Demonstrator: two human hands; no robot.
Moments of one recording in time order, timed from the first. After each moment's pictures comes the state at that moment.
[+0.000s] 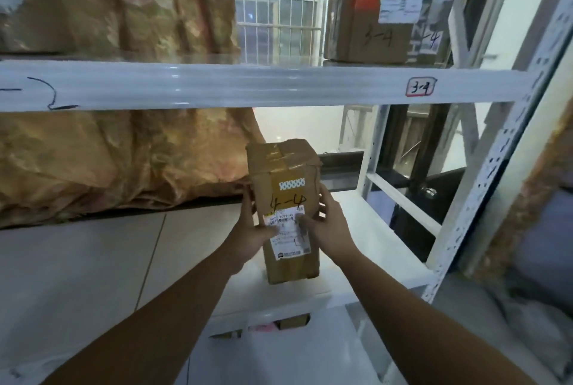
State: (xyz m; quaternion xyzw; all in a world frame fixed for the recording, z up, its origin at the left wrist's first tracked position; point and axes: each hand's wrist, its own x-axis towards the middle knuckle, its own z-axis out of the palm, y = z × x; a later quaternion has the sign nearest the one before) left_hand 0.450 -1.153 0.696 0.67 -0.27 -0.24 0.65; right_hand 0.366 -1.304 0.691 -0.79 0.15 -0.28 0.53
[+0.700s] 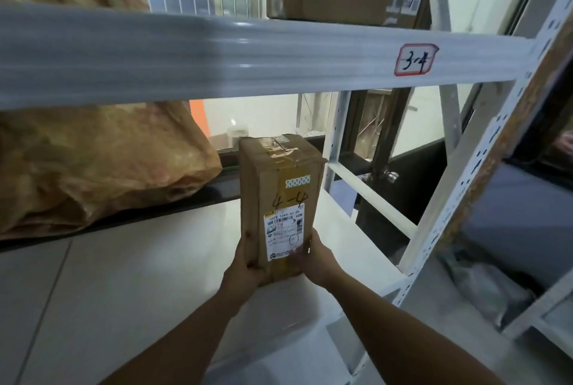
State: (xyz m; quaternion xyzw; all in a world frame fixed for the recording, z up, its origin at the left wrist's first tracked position) left_hand 0.487 -1.275 0.585 0.73 -0.26 -0.30 0.55; right_hand 0.387 -1.413 0.603 -0.80 0.28 -0.13 0.52
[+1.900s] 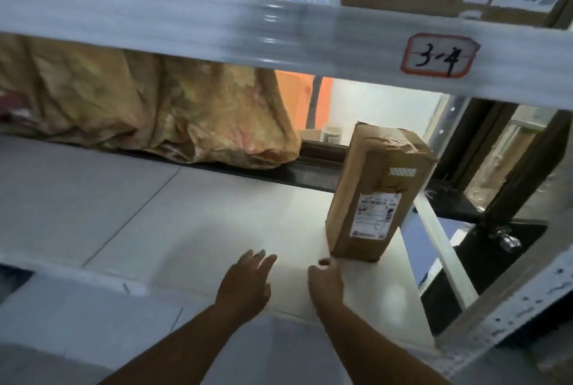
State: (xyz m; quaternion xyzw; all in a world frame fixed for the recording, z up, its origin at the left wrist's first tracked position) left_hand 0.408 -1.271 0.549 0.96 -0.26 -0.01 0.15; right_hand 0.382 -1.433 0.551 -0.76 0.36 -0.05 0.54
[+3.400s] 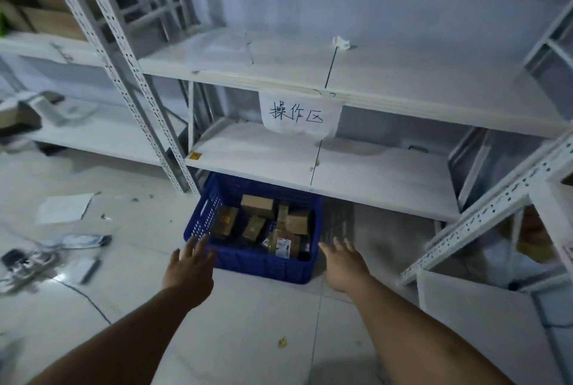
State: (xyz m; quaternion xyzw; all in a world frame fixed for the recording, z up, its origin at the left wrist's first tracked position) left_hand 0.065 -0.459 0.467 0.76 0.62 -0.20 0.06; right_hand 0.369 -0.477 0.453 -0.71 -0.64 0.27 -0.11
